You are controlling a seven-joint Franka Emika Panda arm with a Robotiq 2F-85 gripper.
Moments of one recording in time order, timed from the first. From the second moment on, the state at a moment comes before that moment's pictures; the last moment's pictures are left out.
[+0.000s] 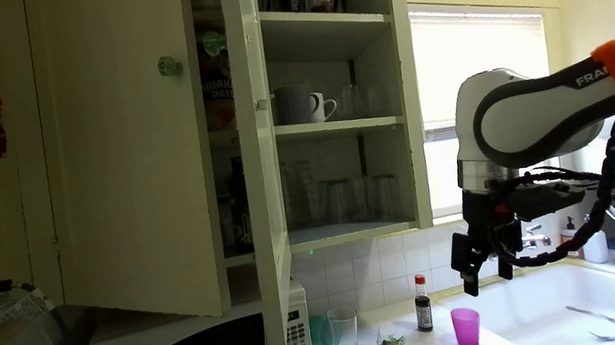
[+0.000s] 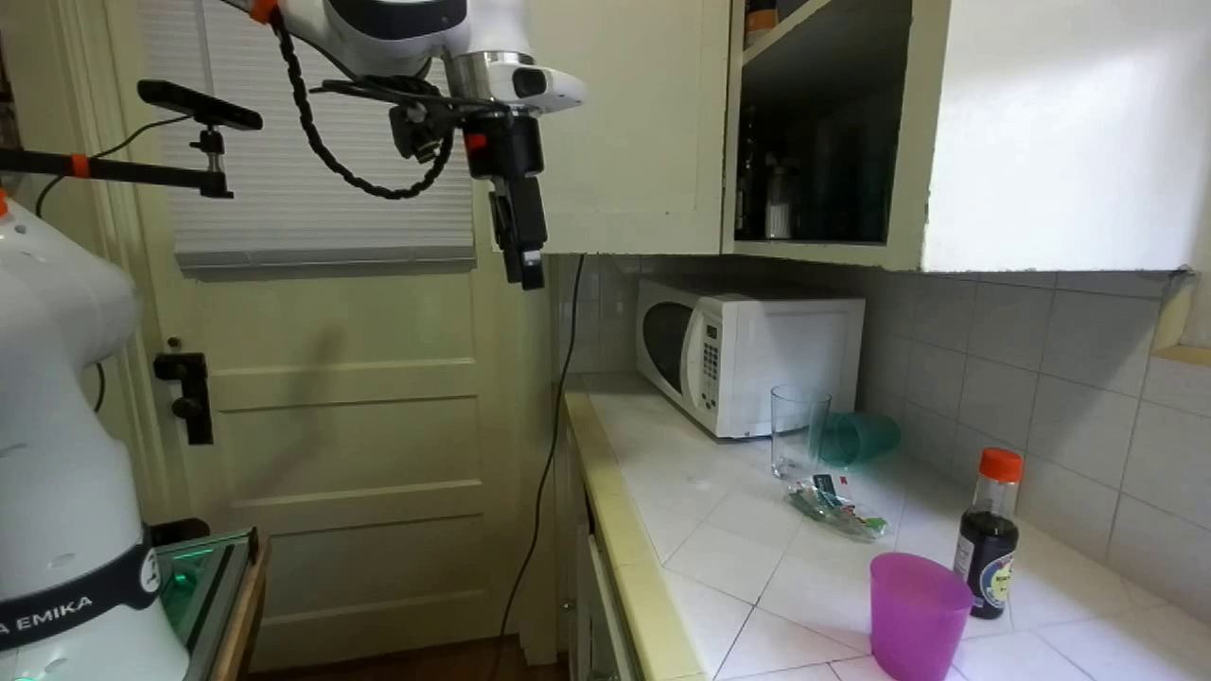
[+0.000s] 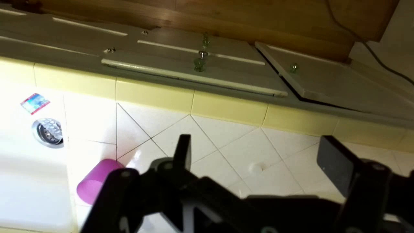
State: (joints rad) arm -0.03 -0.64 0.02 -2.50 -0.03 2.01 0.09
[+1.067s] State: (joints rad) arm -0.15 -0.54 -0.08 -2.57 -0.27 2.33 -0.11
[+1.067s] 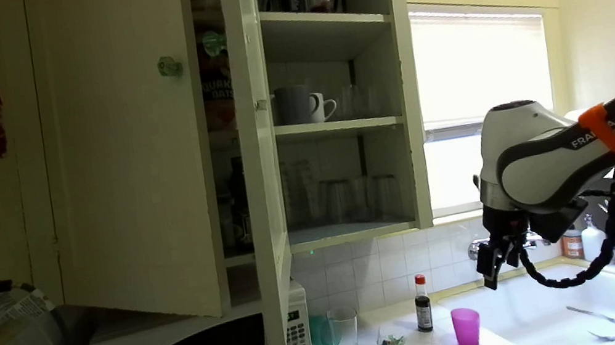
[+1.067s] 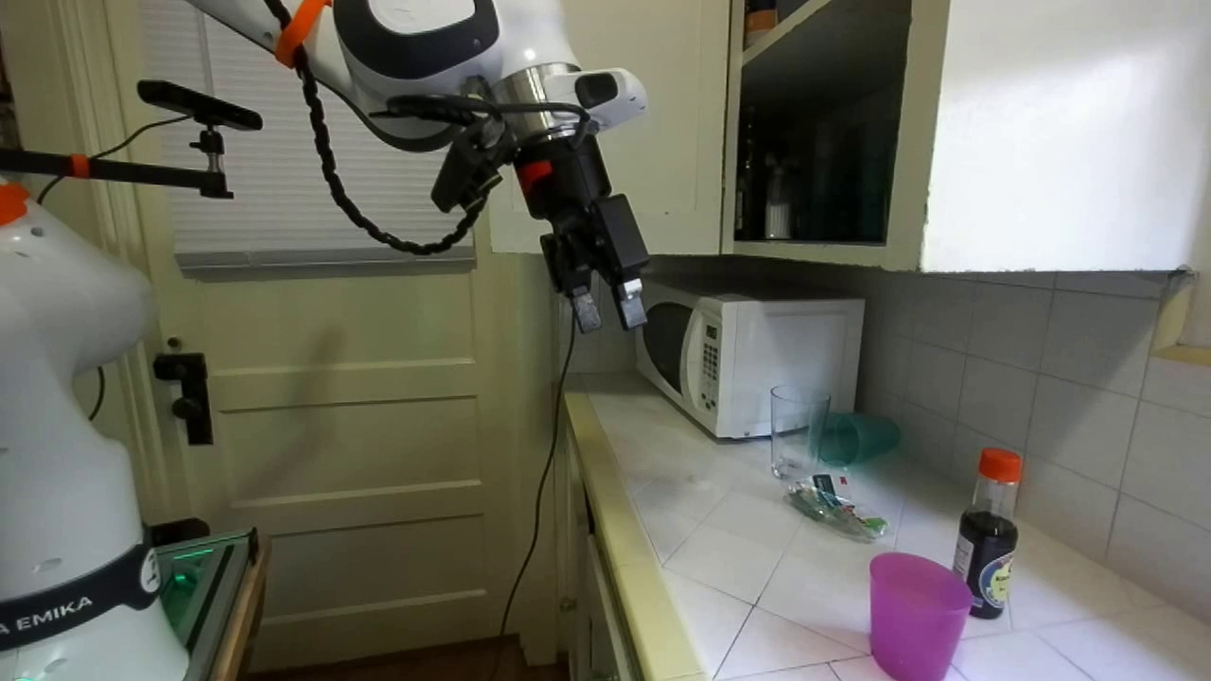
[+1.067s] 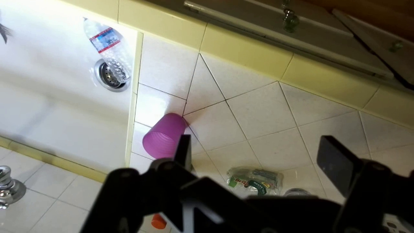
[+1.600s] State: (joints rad) arm -0.18 -0.40 -0.06 -2.49 -0.30 2.49 0.00
